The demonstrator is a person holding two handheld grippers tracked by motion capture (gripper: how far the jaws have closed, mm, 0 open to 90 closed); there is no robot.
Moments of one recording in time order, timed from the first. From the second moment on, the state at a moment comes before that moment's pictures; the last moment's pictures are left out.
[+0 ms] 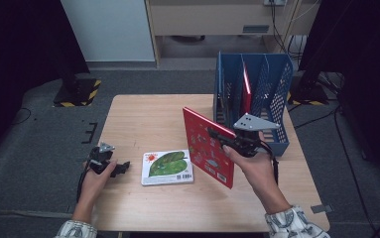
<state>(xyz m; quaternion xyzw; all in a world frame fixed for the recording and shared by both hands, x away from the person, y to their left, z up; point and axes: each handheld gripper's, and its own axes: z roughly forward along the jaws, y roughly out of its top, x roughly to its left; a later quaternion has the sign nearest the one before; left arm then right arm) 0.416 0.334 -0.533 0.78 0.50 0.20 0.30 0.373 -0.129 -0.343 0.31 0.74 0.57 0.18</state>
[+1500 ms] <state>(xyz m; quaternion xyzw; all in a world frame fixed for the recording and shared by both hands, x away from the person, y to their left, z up) 0.414 0.332 -0.537 0.78 0.51 0.21 0.31 0.342 -0.194 -0.349 0.35 0.73 0.56 0.19</state>
